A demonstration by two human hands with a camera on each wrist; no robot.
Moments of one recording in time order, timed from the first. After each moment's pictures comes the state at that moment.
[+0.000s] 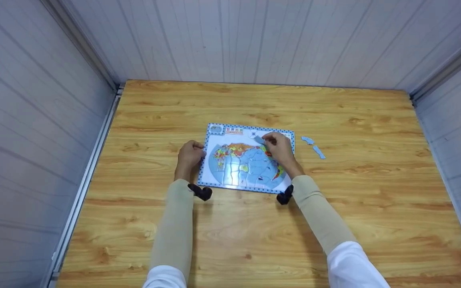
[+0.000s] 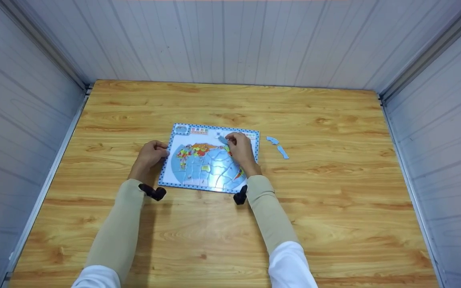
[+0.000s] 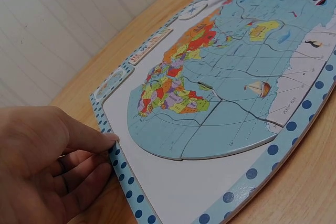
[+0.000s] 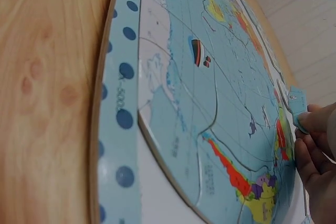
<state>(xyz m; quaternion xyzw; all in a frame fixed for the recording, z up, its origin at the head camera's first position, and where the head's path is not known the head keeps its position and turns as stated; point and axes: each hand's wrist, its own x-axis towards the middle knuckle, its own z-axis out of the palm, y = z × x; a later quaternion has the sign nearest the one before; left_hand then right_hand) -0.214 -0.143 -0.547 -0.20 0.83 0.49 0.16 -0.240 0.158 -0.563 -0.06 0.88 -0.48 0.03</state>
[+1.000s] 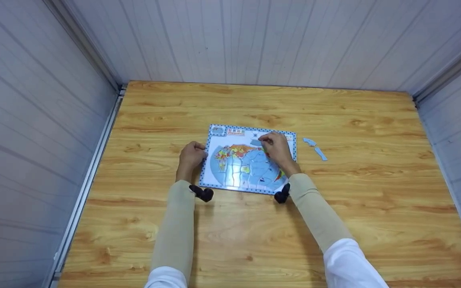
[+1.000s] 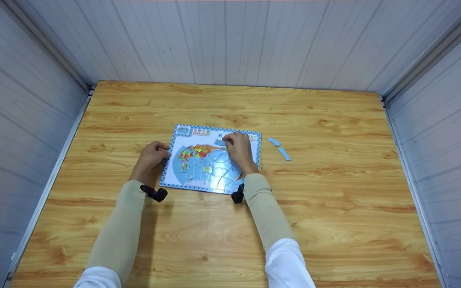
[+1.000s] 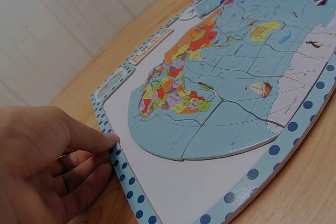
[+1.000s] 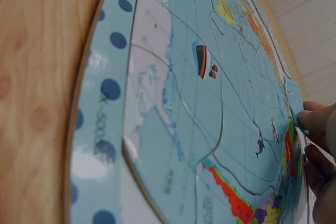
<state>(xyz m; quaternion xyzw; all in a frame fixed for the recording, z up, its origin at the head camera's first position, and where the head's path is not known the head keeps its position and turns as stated) -0.219 -0.142 -0.547 -0.23 0.82 0.50 0.18 -0.249 0.148 -0.565 -0.08 0.89 -0.45 0.03</state>
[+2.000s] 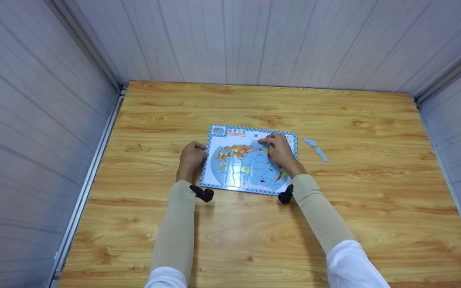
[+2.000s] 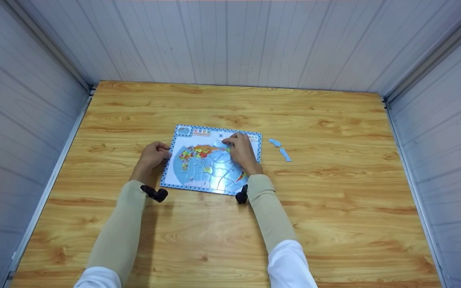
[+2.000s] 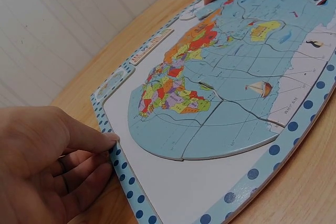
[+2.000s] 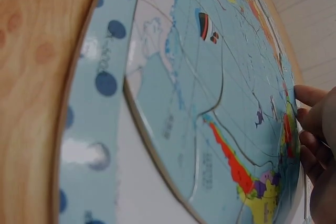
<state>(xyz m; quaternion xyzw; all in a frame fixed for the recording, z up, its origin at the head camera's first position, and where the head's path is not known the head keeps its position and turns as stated) -0.215 -0.142 -0.545 -0.22 0.81 0.51 0.17 -0.250 0.155 -0.567 -0.12 0.91 -0.39 0.07</state>
